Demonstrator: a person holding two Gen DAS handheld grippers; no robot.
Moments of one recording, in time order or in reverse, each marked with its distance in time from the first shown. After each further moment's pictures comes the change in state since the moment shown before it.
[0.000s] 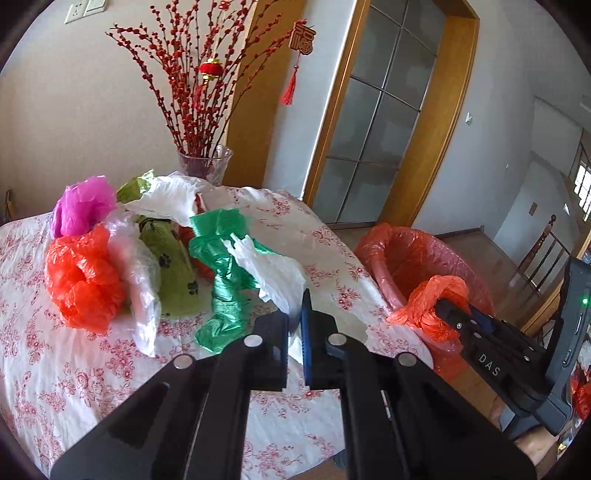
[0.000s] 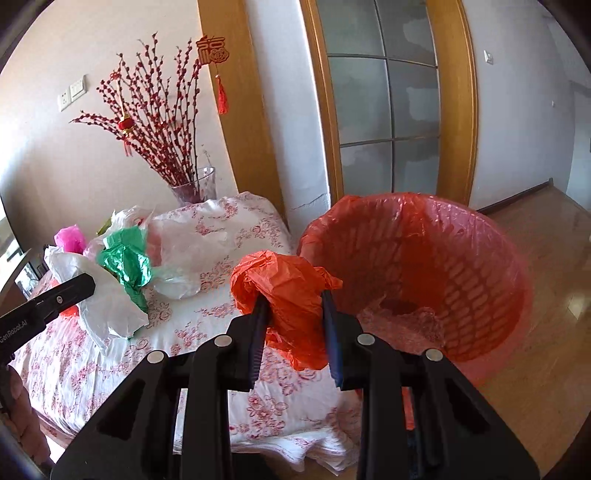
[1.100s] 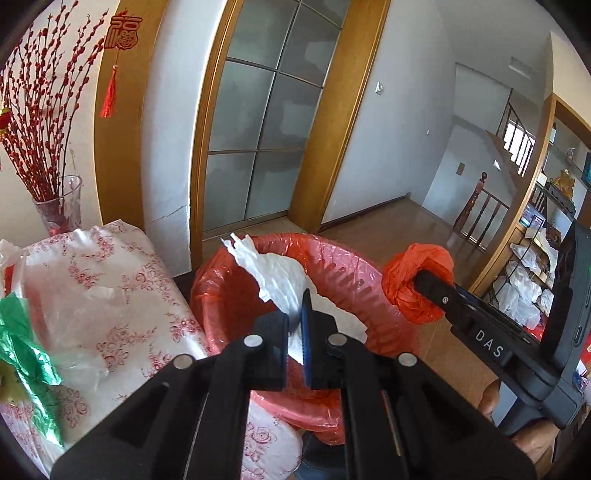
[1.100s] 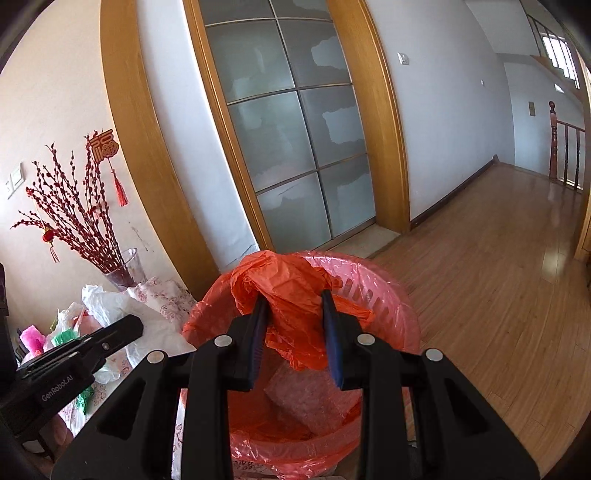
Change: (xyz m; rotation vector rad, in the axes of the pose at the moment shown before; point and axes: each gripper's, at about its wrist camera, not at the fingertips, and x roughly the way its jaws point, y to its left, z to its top) left arm 0.096 -0.157 0.036 0.181 0.045 -0.292; right arm -0.024 -0.124 0.041 0.210 -0.146 -0.152
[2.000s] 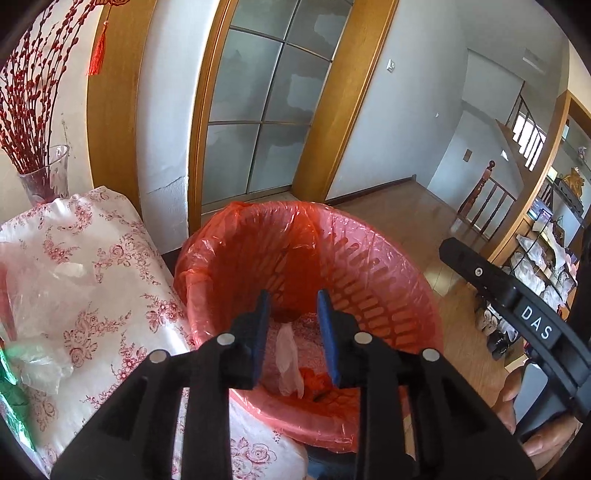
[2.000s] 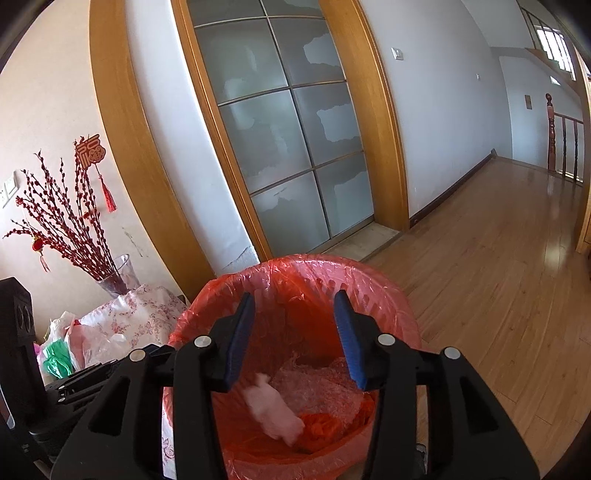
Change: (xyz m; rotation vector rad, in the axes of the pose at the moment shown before) left arm 0.045 0.016 -0.016 -0.032 0.089 0.011; right arm 0.017 -0.012 0.001 0.027 -0.002 -0.007
